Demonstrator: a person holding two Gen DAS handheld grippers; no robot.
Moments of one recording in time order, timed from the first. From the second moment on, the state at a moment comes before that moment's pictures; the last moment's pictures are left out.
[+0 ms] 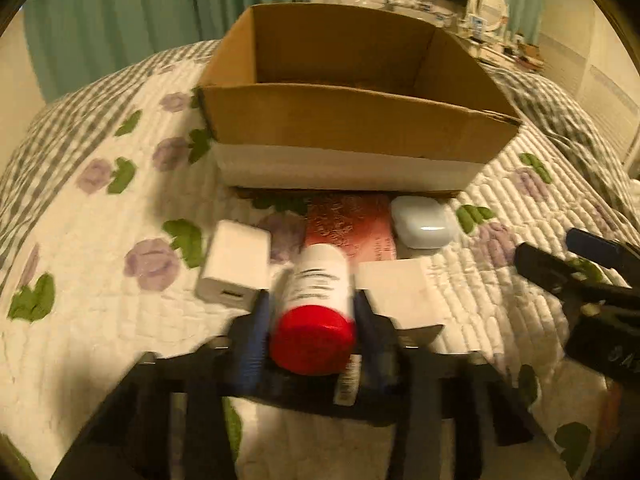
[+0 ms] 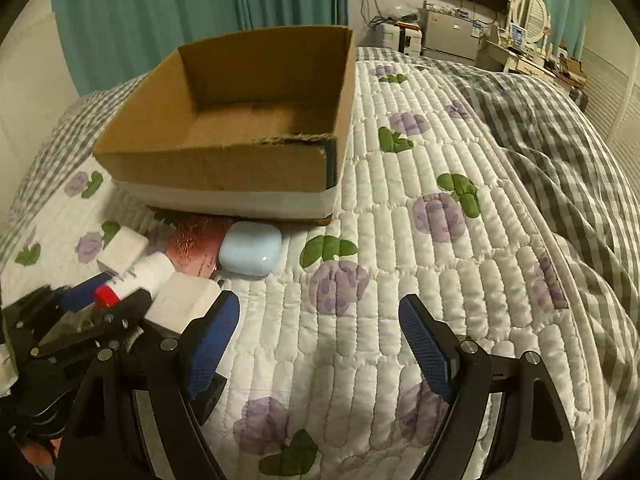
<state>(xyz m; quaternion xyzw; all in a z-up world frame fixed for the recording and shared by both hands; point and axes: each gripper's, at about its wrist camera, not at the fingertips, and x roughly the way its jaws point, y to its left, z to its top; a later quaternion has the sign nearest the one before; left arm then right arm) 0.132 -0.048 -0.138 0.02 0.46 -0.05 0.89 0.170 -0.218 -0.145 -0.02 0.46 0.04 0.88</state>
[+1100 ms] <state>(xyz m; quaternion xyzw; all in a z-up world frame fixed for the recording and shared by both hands) 0.110 0.015 -0.098 0.00 0.38 0.00 0.92 0.181 -0.122 -0.184 -0.03 0.50 0.10 0.86</state>
